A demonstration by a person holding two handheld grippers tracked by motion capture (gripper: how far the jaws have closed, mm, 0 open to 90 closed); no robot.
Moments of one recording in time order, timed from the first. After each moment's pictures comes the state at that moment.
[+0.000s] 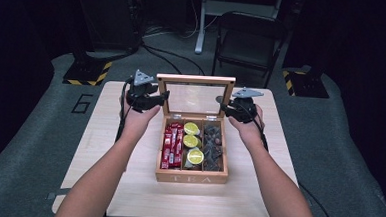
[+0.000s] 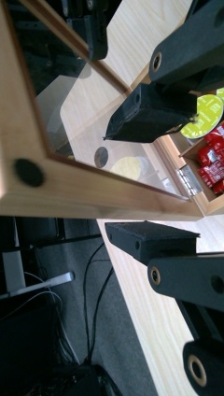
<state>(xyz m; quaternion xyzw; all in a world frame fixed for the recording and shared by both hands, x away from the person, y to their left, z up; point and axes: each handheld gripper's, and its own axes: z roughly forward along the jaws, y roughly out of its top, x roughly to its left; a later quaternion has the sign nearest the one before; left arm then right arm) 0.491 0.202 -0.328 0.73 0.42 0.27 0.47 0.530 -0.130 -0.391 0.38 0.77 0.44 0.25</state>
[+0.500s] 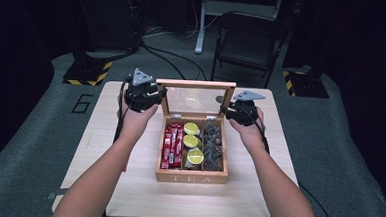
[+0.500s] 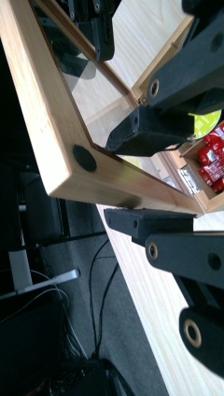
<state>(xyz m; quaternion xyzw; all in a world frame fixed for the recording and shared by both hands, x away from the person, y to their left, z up) 0.480 0.205 -0.320 0.73 0.42 0.27 0.47 0.523 -0.134 -0.396 0.38 0.77 0.45 0.25</state>
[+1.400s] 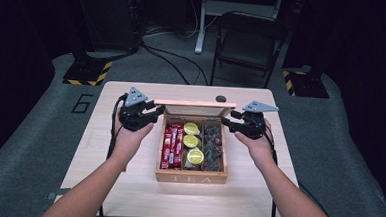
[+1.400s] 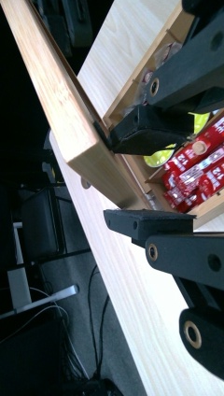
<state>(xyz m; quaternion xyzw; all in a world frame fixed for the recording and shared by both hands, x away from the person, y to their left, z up) 0.435 0.211 -0.342 0.74 0.39 0.26 0.48 0.472 -0.151 -0.386 0.36 0.76 0.50 0.20</state>
